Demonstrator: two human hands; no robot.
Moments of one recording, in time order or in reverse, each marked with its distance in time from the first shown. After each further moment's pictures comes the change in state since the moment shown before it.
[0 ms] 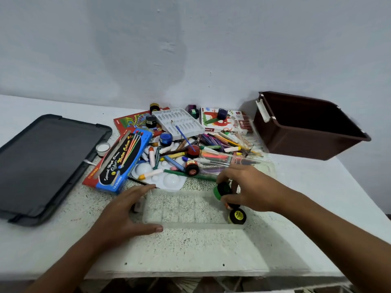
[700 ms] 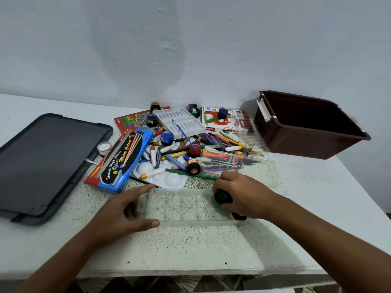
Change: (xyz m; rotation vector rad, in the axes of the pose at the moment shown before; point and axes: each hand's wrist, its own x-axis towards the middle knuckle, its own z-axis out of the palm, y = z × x) left_hand -0.002 -0.008 -0.007 -0.122 -0.018 -0.060; right_hand 0.005 -0.005 0.025 -0.189 -0.074 -0.027
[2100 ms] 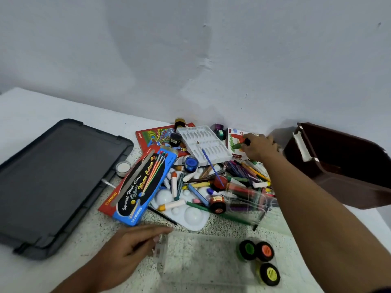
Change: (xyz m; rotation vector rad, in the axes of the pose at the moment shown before) left_hand 0.011 -0.012 -0.015 -0.128 -0.009 0.110; right_hand 0.212 0.130 -0.047 0.064 0.124 0.641
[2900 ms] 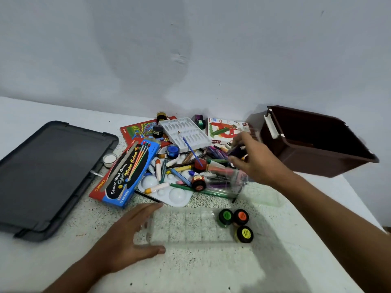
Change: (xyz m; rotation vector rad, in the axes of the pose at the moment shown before) left_hand -0.014 0.019 0.020 0.201 -0.039 0.014; right_hand -0.175 0.027 -0.035 0.444 0.140 -0.462
